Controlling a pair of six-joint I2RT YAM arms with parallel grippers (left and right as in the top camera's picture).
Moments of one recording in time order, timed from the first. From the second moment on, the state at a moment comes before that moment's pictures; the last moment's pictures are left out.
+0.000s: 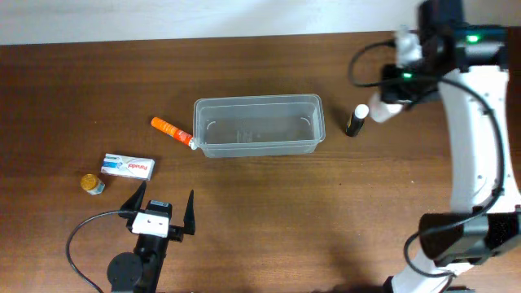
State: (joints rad) left arm -0.03 0.01 0.02 -0.07 0.16 0.13; right arm 0.02 1.86 2.12 -1.50 -0.08 0.00
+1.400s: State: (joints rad) left arm -0.03 0.01 0.02 -0.07 0.16 0.13; right arm 0.39 2.19 2.13 -1.24 0.11 0.37
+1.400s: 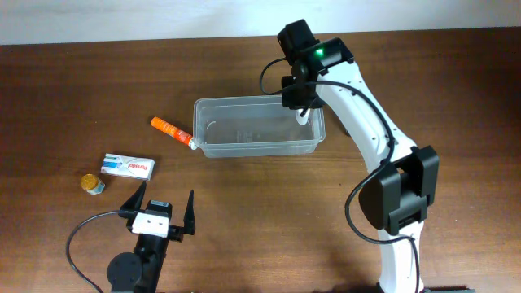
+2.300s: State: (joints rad) left arm -0.03 0.01 0.02 -0.07 0.16 0.13; right arm 0.39 2.27 2.13 -1.22 0.12 0.39
